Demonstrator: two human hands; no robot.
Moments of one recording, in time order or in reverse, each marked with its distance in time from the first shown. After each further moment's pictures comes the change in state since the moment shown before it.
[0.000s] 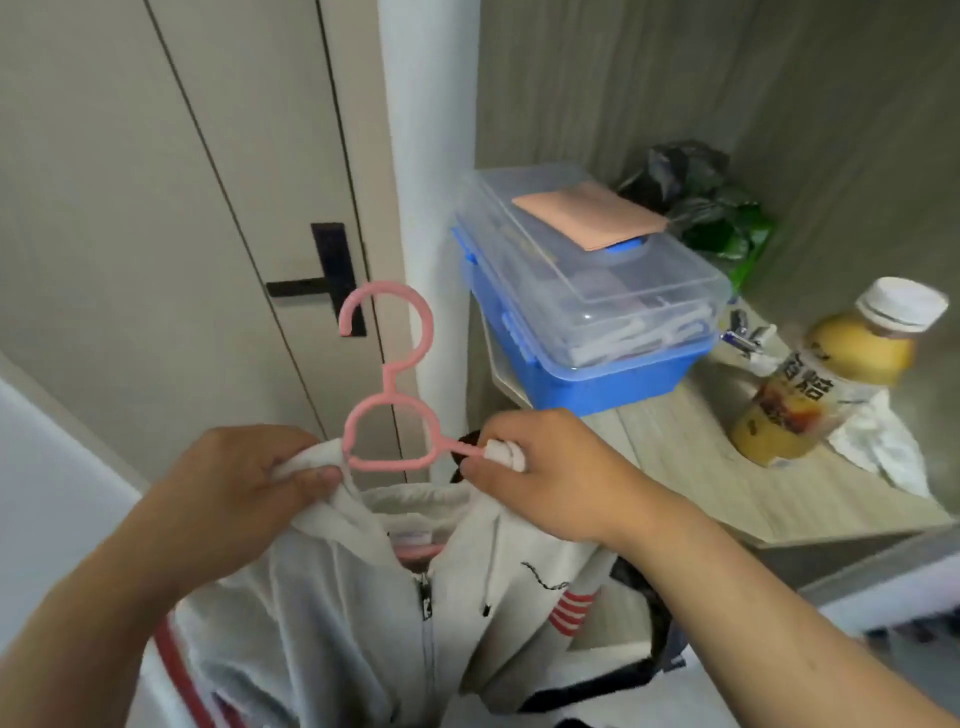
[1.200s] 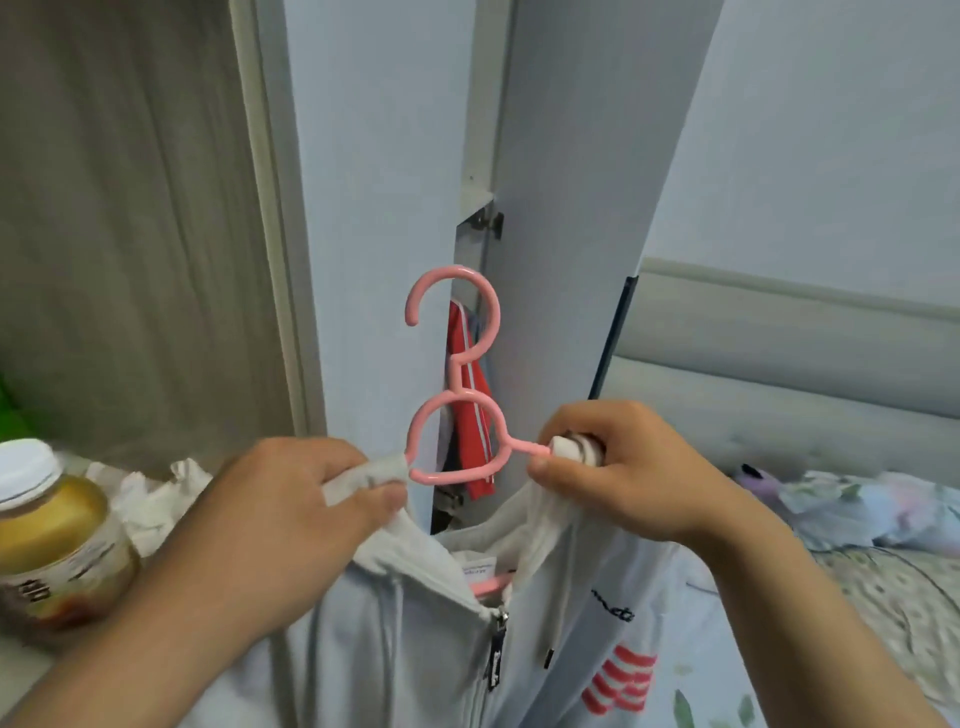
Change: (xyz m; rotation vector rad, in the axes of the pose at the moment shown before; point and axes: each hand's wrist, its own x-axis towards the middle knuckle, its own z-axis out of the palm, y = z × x) left_hand 0.016 0.398 0.193 -0.280 -0.569 1.013; right_hand -0.383 0.021 -0.207 -0.293 0.909 0.762
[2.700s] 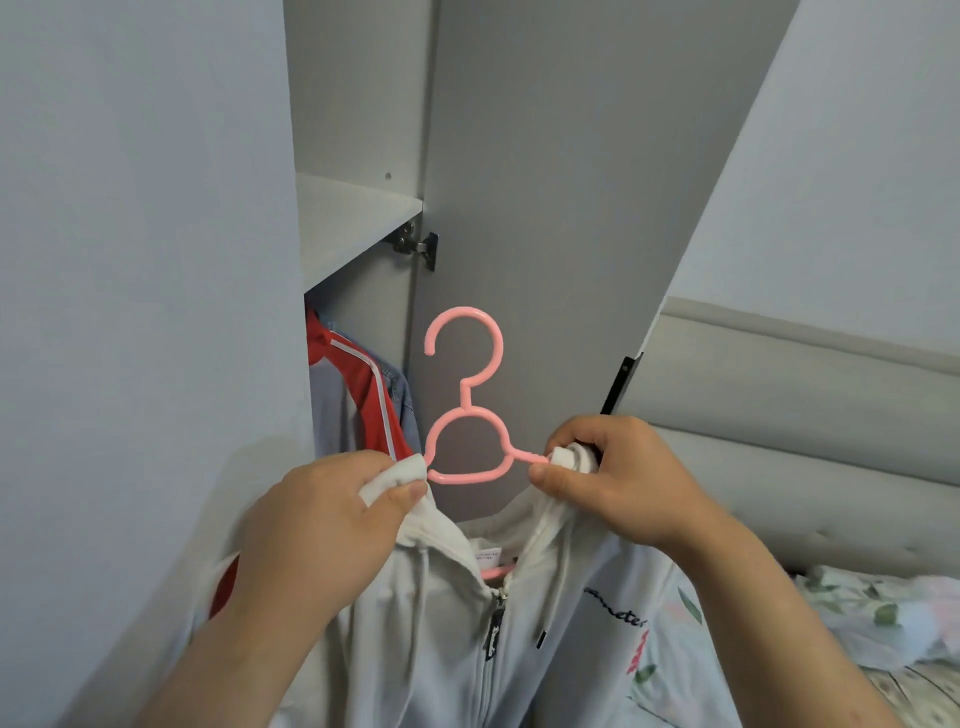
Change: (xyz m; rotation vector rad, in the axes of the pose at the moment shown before) left_hand 0.353 -0.016 0.204 -0.064 0.092 -0.031; right_hand 0.247 0.268 -0.081 -0.063 0.121 0.217
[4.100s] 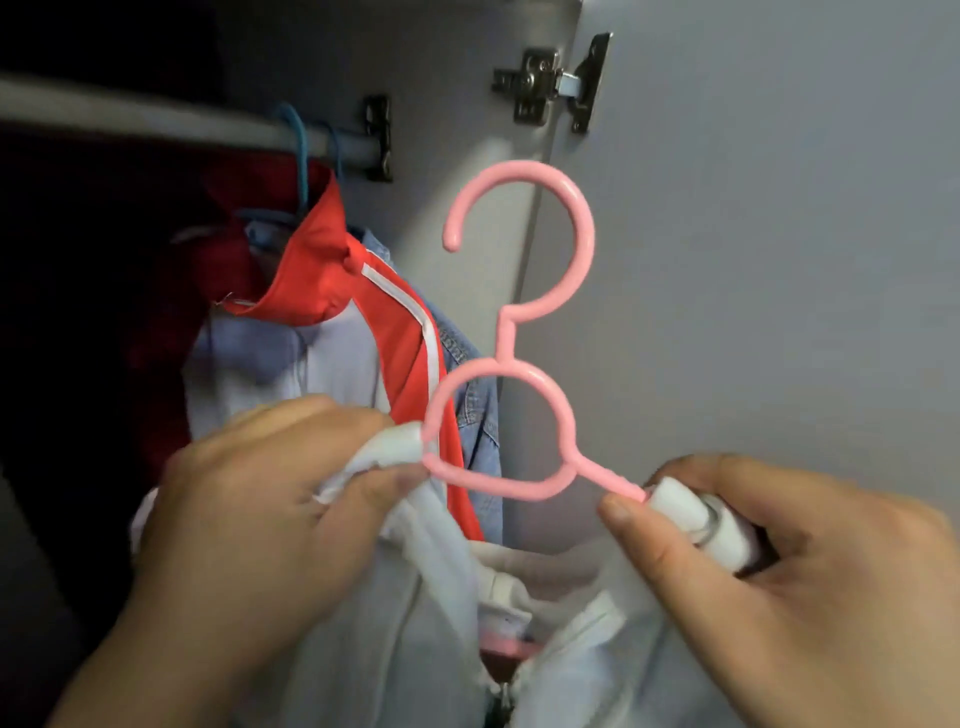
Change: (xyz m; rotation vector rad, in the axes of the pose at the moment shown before) left_hand 0.151 -0.187 0.198 0.213 0.507 0.279; right_hand 0.167 0.179 0.180 -0.137 0.489 -0.443
